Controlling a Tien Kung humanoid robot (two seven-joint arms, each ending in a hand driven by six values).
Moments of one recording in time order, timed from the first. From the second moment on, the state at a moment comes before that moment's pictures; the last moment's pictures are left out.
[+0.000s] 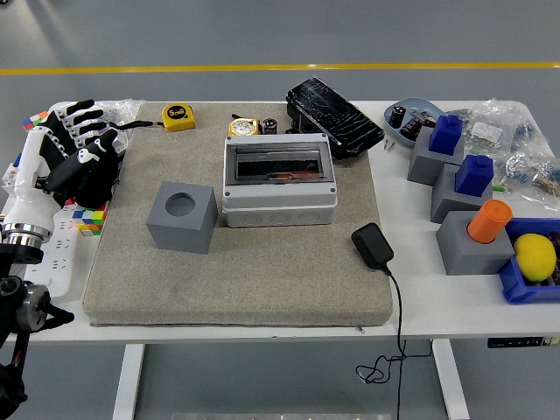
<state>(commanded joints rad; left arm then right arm) -0.10 0.11 -1.57 -1.41 1.29 0.03 -0.23 0.05 -0.11 1.58 0.18 -1.21 0.04 -0.18</state>
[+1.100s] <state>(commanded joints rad) -0.06 0.11 -1.58 -1.44 1.30 0.03 -0.21 0.03 -0.09 1.60 0.18 -1.21 0.04 -0.17</state>
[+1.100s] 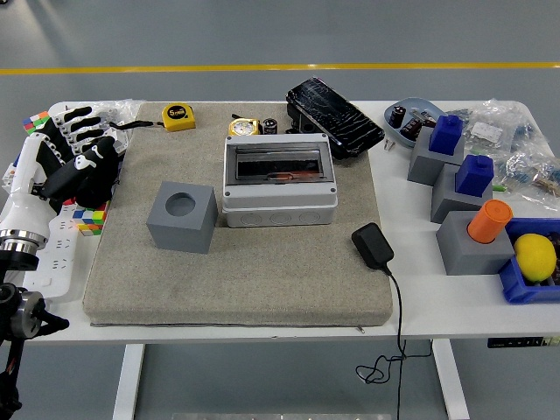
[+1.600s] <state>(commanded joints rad) -0.05 0.12 -1.59 -1.44 1.30 0.03 -0.20 0.02 -0.09 1.61 0.18 -1.22 0.05 -0.18</state>
